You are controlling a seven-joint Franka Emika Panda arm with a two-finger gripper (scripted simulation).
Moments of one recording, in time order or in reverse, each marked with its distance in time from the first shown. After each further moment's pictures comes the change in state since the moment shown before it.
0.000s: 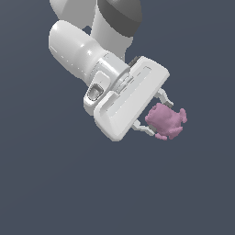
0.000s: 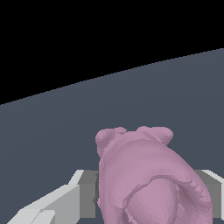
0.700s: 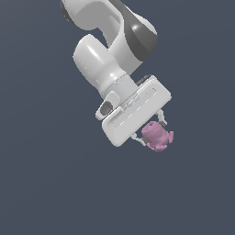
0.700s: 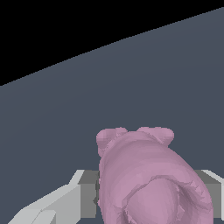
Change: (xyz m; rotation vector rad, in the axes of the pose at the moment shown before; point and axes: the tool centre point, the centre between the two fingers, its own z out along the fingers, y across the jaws) arm -0.069 0.008 0.027 -0.160 -0.153 0.148
